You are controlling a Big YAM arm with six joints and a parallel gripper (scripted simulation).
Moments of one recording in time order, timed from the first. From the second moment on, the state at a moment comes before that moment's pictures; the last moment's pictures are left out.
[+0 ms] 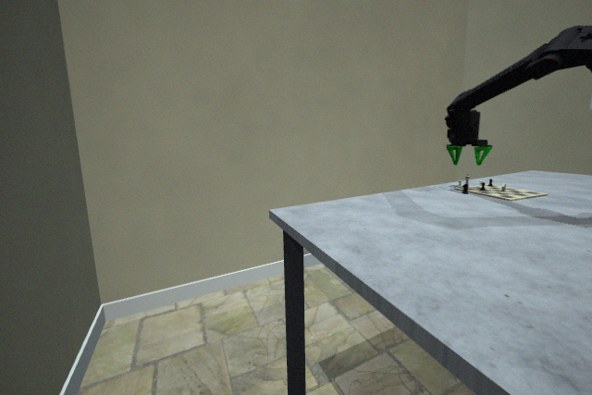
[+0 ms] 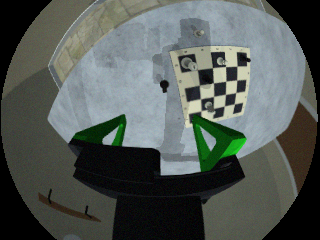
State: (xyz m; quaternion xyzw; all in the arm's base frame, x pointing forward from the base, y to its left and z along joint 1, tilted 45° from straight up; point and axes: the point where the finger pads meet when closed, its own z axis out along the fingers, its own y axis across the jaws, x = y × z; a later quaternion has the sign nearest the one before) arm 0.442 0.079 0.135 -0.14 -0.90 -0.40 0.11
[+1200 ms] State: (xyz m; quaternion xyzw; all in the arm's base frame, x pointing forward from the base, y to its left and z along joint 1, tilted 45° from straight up) arm 0.444 0.085 0.110 -0.69 -0.61 -0.23 0.31
